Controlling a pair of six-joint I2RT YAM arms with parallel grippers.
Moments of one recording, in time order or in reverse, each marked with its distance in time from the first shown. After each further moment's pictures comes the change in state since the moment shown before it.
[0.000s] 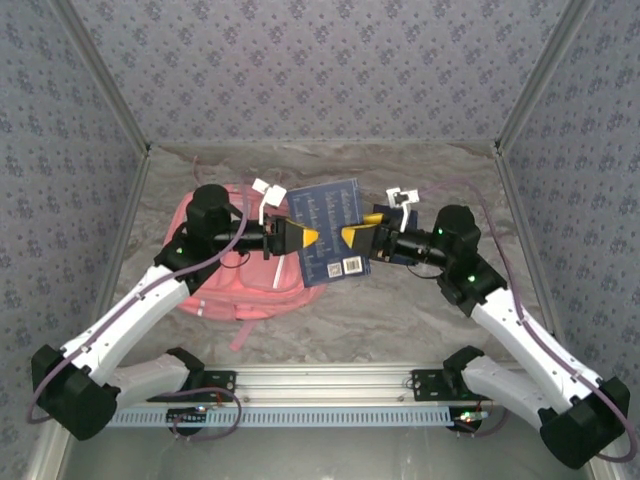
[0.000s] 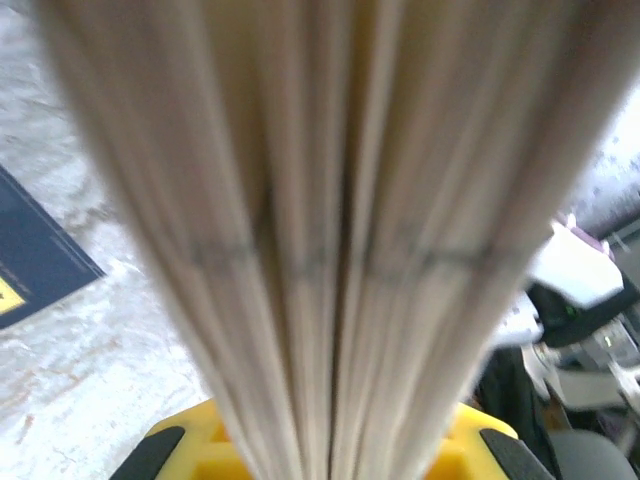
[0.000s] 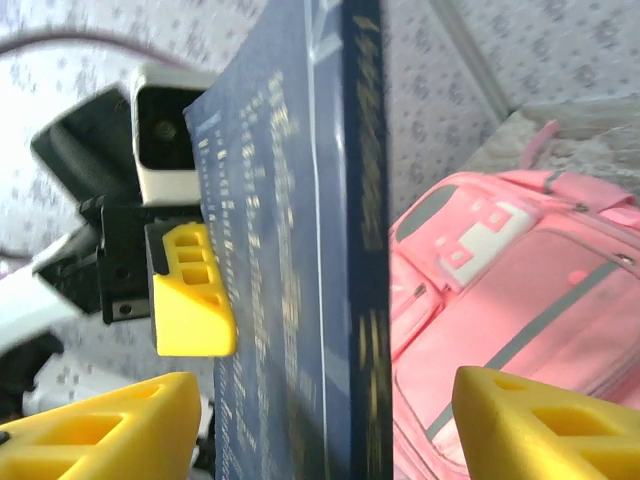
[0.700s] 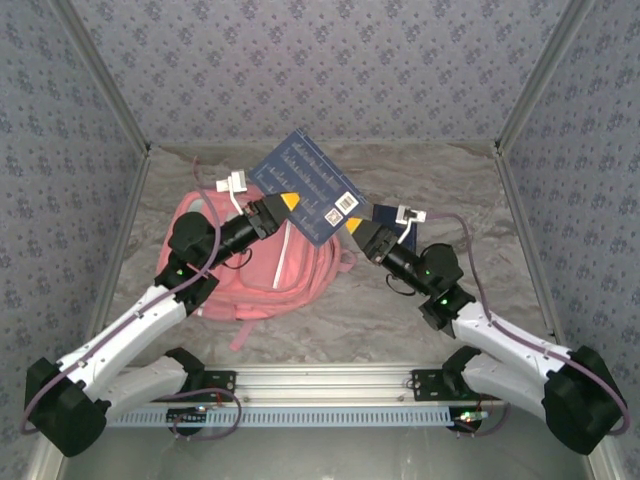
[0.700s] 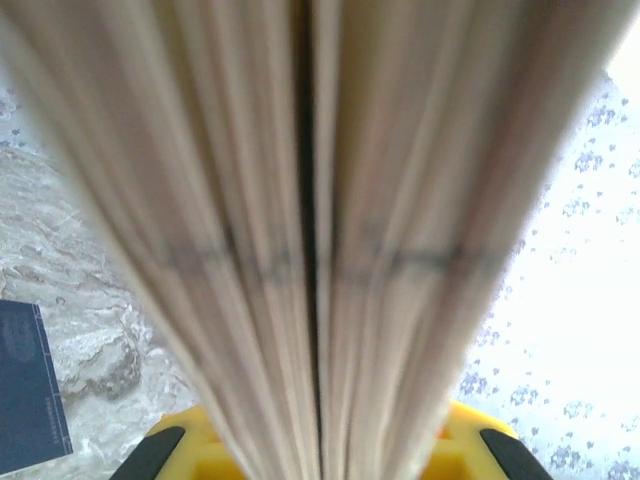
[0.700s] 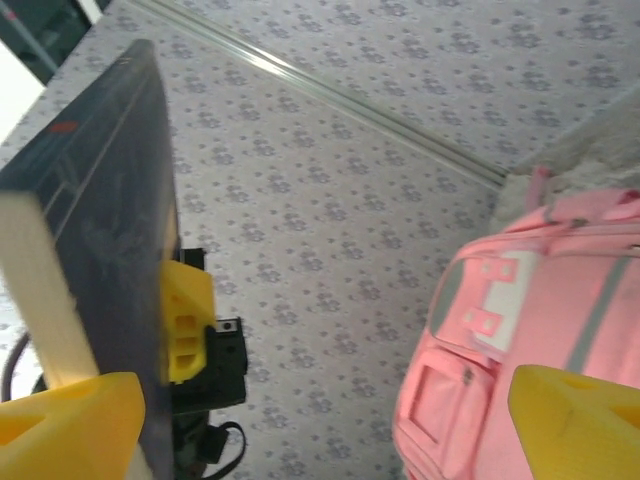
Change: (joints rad) left arm -0.040 -0.098 -0.183 0.444 -0.491 -0.465; right arm 0.148 0.089 -0.341 0.690 0.412 0.530
